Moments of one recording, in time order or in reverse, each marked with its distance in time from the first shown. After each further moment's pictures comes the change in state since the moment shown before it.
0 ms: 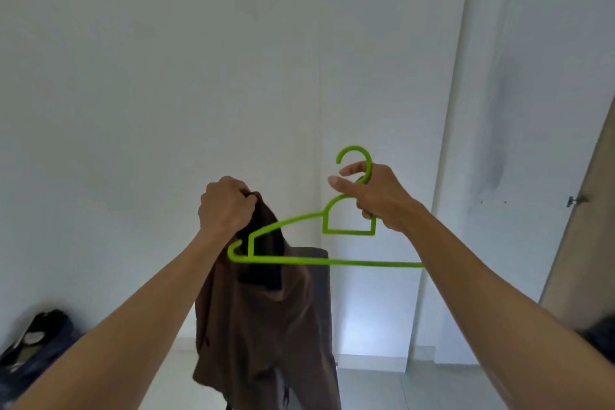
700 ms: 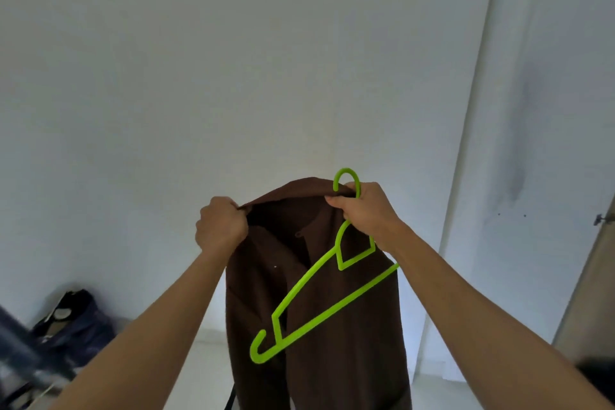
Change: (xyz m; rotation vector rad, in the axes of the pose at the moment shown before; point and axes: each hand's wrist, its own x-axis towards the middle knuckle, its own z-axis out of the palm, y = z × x) left_hand -0.039 -0.018 0.002 -0.168 0.016 -0.384; right_hand -0.025 0.009 0.023 -0.061 -0.022 -0.045
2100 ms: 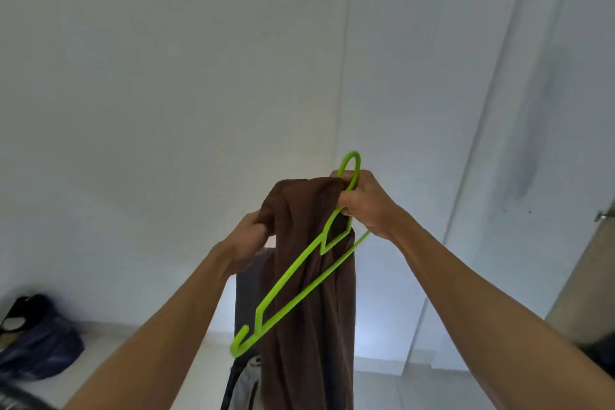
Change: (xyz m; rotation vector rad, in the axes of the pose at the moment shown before) left_hand 0.103 -0.026 0.069 -0.436 -0.782 0.115; right_hand 0.108 0.012 0.053 0.157 -0.258 -0.112
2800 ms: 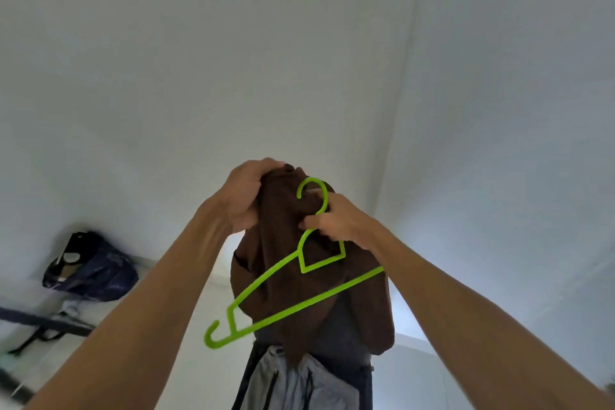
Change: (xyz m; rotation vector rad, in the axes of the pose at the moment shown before) left_hand 0.219 -0.036 -0.006 -0.494 0.179 -0.165; right_hand 0.211 0.259 0.021 -0.235 -0.306 0.383
